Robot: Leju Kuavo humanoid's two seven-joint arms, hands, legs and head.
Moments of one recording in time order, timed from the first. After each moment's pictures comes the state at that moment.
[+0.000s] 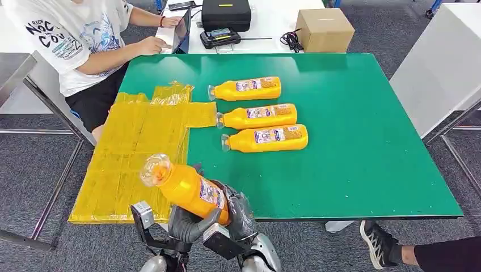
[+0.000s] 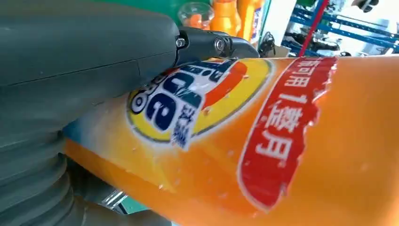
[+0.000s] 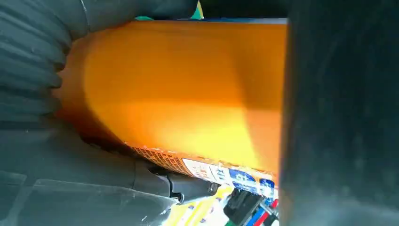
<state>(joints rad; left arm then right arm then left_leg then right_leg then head) 0.03 -0.26 -0.38 -1.24 0.27 -0.03 -0.45 -0.12 0.26 0.65 -0.88 0.42 -0.47 -0.69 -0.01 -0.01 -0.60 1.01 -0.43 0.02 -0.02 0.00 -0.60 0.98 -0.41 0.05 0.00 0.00</state>
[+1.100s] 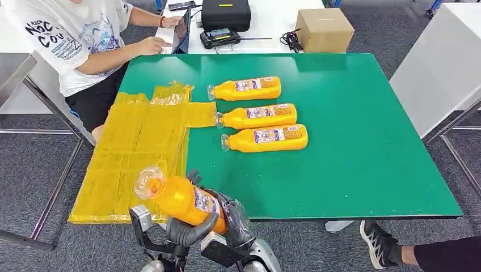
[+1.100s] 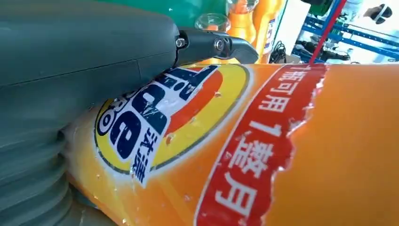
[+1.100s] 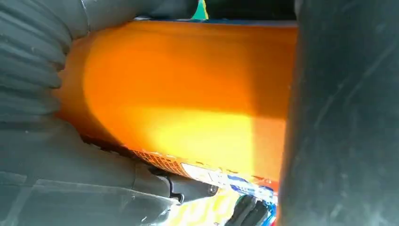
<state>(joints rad) 0.05 -0.26 -0.35 -1.23 0.29 -0.03 -0.47 -0.13 0.24 0.71 -0.84 0.40 -0.43 -0.69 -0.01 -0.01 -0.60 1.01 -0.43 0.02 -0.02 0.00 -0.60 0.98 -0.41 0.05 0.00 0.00</state>
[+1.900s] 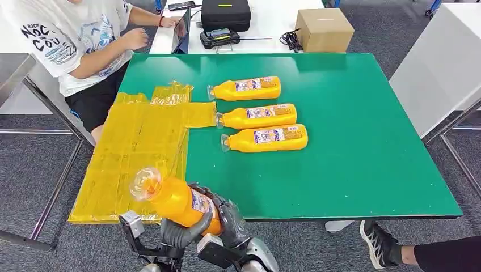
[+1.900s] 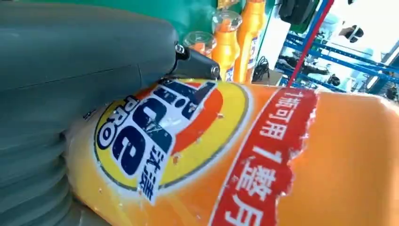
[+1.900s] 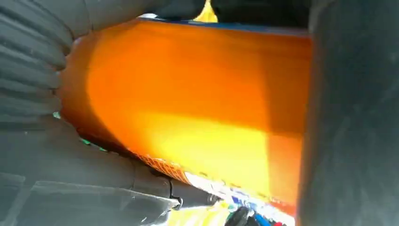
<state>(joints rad) 0.09 -0.26 -0.33 -1.28 0.27 0.01 -0.52 -0.14 0.24 0.74 -0.83 0.39 -0.39 -0.68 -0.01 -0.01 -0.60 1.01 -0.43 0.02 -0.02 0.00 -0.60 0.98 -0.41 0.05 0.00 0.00</state>
